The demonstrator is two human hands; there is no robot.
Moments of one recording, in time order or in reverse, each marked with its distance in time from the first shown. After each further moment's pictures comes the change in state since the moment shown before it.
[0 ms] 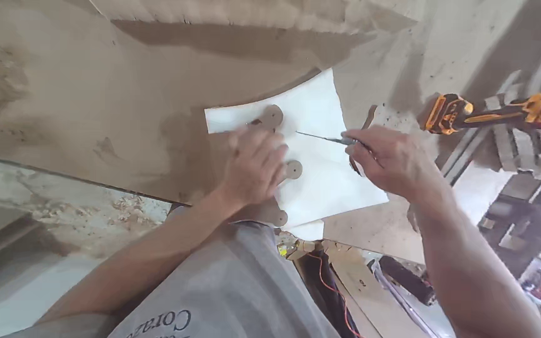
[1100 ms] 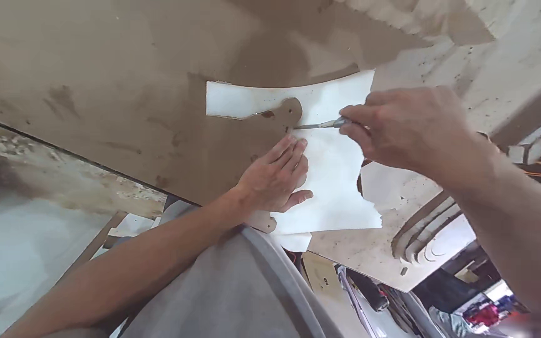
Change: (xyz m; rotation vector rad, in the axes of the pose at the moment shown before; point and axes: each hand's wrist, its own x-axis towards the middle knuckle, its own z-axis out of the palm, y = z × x) left_hand 0.005 0.026 0.052 0.067 -0.255 0.046; right_hand 0.123 0.005 -0.013 -0.408 -0.323 -0.358
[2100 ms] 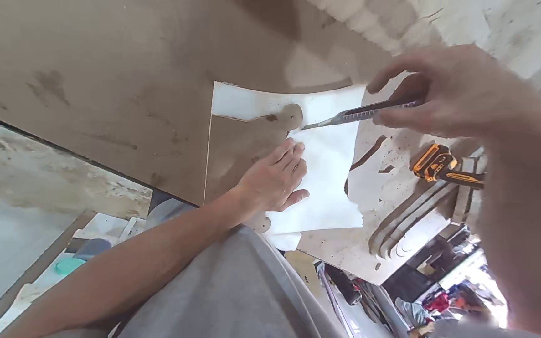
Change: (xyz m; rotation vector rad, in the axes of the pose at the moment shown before) left_hand 0.001 0.001 0.001 -0.057 -0.006 -0.004; right_hand 0.011 0.035 -0.059 0.532 -0.018 0.105
